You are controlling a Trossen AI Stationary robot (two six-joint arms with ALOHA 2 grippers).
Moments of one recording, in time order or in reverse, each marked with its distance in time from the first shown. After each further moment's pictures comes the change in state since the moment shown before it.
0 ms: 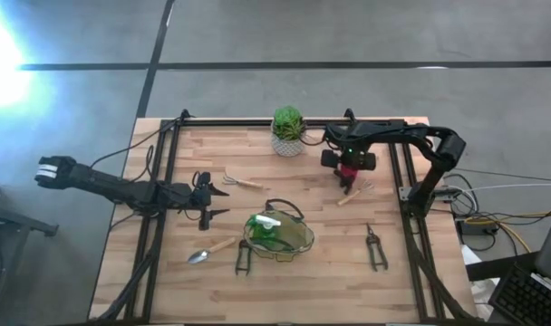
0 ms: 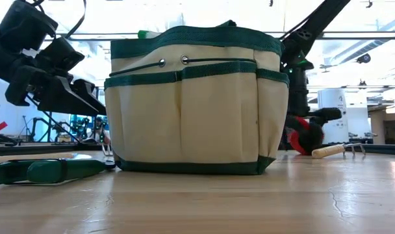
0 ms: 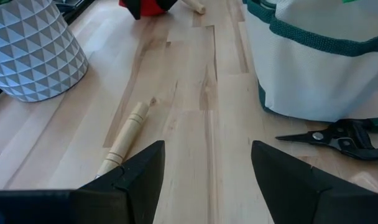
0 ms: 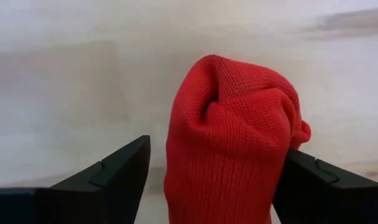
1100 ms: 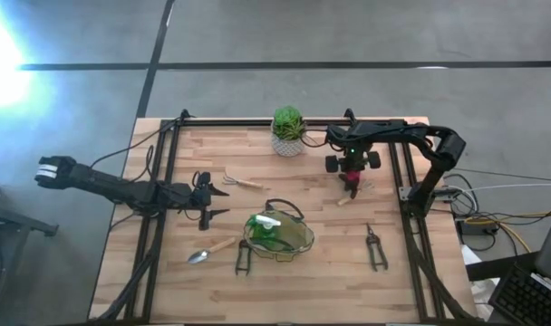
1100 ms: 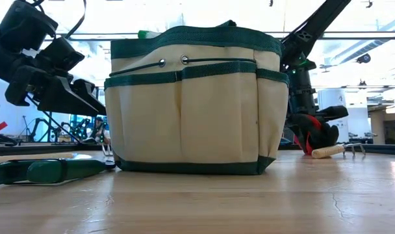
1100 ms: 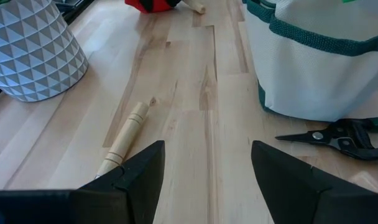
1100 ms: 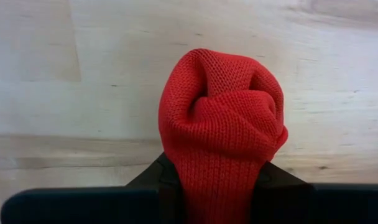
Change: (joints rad) left arm 0.000 0.000 0.000 0.000 0.000 0.000; right arm -0.011 0.002 -0.003 -0.074 -0.026 -0.183
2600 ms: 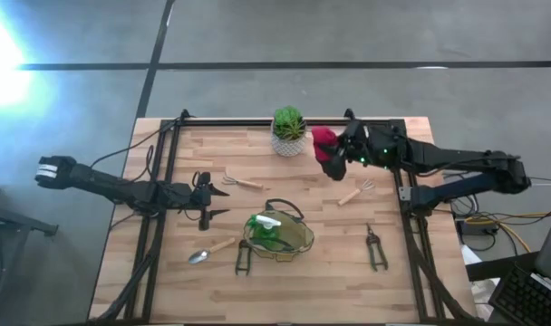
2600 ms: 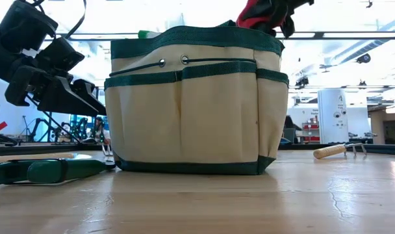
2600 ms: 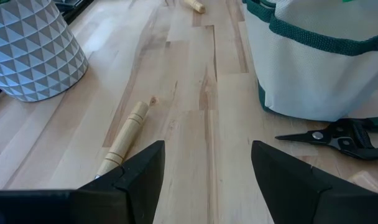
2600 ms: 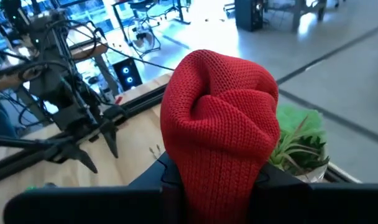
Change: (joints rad) left arm 0.000 0.000 0.000 0.000 0.000 0.000; right arm 0.469 -0.677 -0.020 0.728 0.295 -0.603
